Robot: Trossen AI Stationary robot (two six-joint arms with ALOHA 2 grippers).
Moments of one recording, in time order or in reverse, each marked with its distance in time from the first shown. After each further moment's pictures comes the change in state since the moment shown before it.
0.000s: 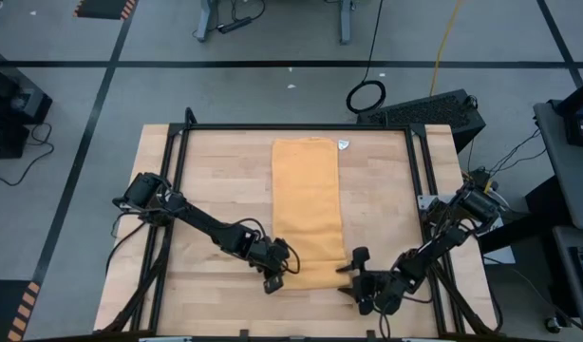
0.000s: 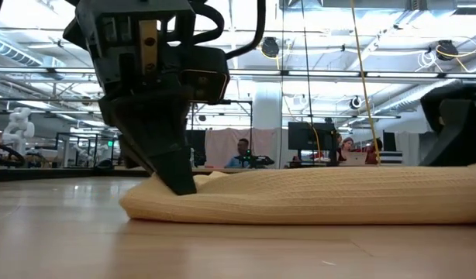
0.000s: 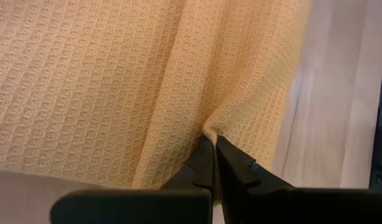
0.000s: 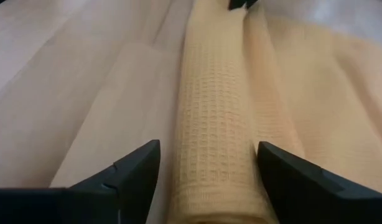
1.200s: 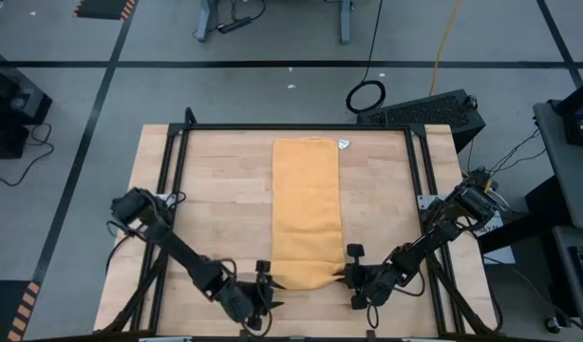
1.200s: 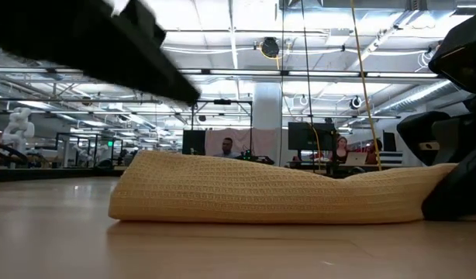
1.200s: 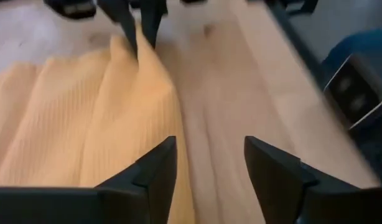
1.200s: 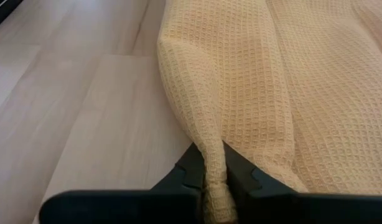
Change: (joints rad) left arm -0.343 0.020 0.000 0.283 -0.606 0.533; right arm -0.100 0.010 -0.011 -0.009 -0.154 0.163
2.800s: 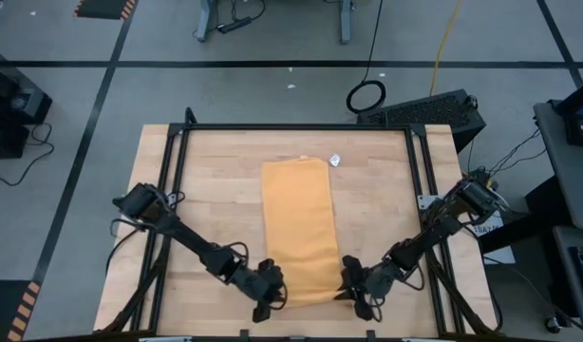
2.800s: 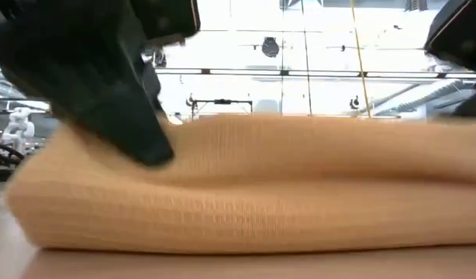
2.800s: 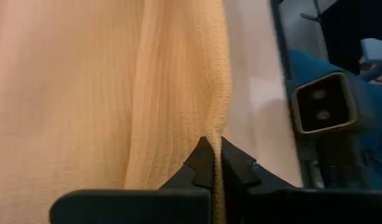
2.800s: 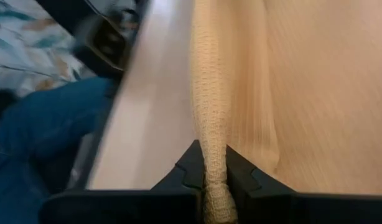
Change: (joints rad) left arm 0.143 0.008 -0.035 0.011 0.462 -0.434; right arm -0.035 -0.056 0.002 0.181 -0.361 0.208
